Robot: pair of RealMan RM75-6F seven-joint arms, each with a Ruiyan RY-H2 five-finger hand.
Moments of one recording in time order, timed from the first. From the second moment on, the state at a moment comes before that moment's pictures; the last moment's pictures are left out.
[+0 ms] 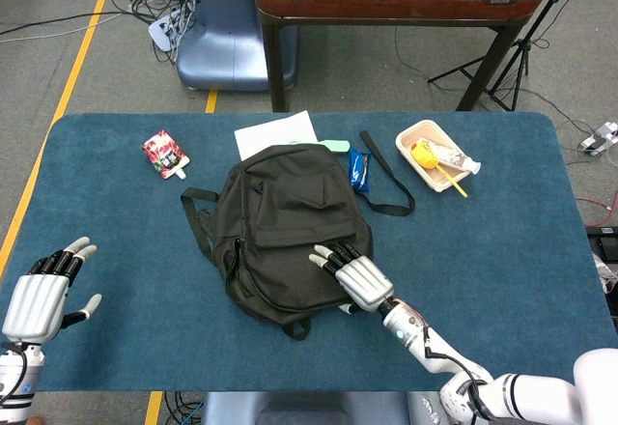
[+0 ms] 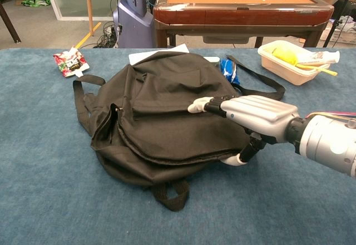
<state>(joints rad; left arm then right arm) -0.16 -1.16 -0.06 -1.65 1.49 1.47 0.23 0.64 -1.61 0.07 -1.51 -1.37 0.91 -0.27</state>
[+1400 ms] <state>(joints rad) -0.27 -1.11 -0.11 -1.58 1.50 1.36 0.11 0.81 -1.76 0.25 -1.56 -1.22 0.79 -0.06</state>
